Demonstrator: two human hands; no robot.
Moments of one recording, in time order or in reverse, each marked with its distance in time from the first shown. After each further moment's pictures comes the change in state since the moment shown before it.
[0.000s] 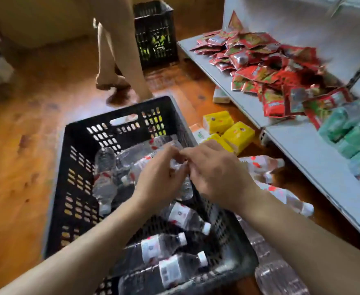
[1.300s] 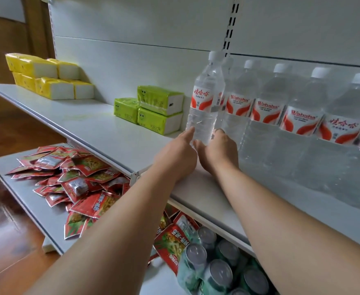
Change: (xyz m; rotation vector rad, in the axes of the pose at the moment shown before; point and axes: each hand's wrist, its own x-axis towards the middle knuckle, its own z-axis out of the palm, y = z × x) left_hand 0.418 0.313 0.249 -0.259 -0.383 0.263; right_hand 0.096 0.359 -0.305 -0.407 0.558 1.204
